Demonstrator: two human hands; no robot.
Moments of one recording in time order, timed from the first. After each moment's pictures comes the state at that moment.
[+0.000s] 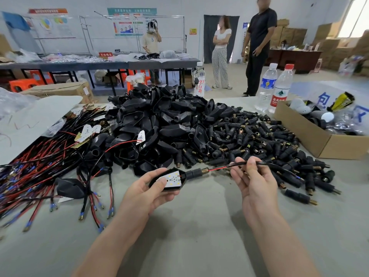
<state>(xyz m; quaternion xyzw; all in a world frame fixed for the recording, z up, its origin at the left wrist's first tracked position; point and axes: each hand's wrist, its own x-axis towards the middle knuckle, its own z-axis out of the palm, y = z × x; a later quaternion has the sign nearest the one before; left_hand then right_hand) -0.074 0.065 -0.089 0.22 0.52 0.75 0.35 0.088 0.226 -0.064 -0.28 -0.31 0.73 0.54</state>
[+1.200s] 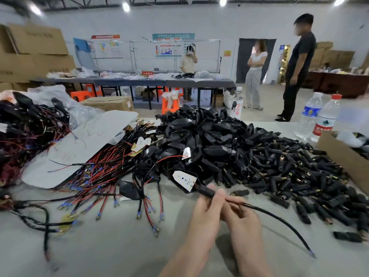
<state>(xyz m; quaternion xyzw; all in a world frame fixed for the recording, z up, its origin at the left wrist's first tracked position) -0.015 0.067 -0.057 0.21 0.51 0.77 0.32 0.038 0.131 -0.087 -0.26 -0.57 0.67 0.40</state>
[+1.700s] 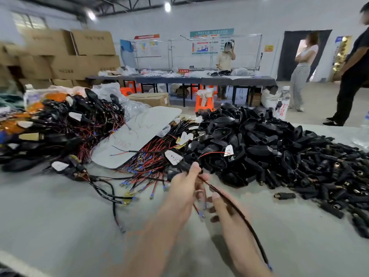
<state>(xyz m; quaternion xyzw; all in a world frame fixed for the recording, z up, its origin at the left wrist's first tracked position) -0.104 -0.030 -0.020 0.07 0.58 0.78 0.22 0.003 0.038 -0.069 -0.18 -0.67 0.67 0.26</state>
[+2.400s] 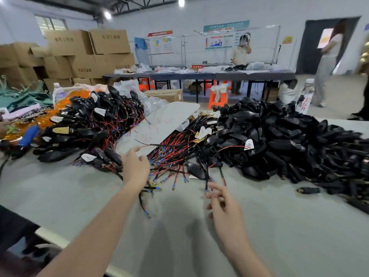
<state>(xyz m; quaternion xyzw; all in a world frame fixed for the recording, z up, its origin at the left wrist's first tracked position) -0.215 -0.174 -0.023 0.00 0.87 0.48 -0.13 -0.028 -0.017 -0.082 -0.16 -0.69 0.65 0.26</state>
